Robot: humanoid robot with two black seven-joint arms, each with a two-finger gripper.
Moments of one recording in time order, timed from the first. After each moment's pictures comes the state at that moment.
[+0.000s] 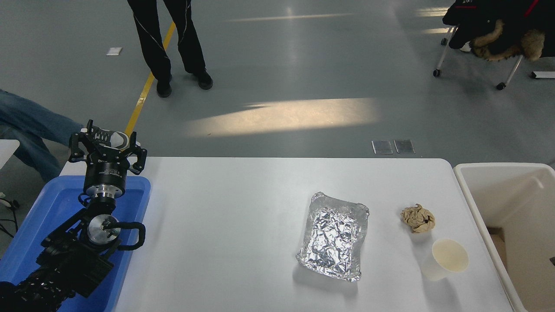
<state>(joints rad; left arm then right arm) -0.61 0.19 -0.97 -0.40 -0.12 -0.54 -0.56 0.38 -0.35 -0.54 -0.14 0.17 0.01 -0.06</state>
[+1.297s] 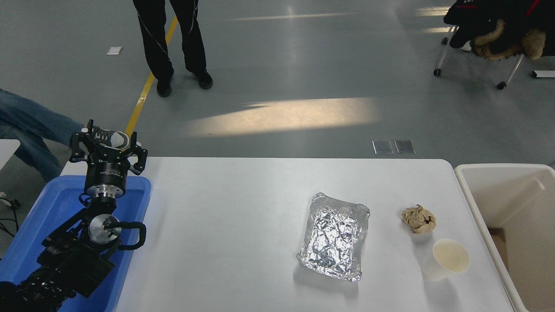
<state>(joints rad) -0.61 0.19 -0.96 -0.41 -0.12 -0.53 -0.56 1.03 -0.83 -0.91 0.72 0.07 0.03 -0.06</state>
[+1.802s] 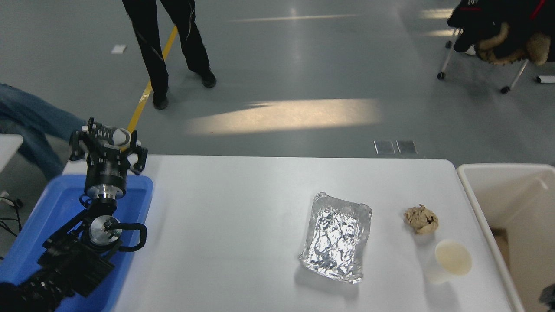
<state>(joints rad) -0.61 0.19 -0.96 -0.40 -0.12 -0.53 -0.56 1.66 -0.54 -1.65 1.57 -0.02 0.28 -0.05</state>
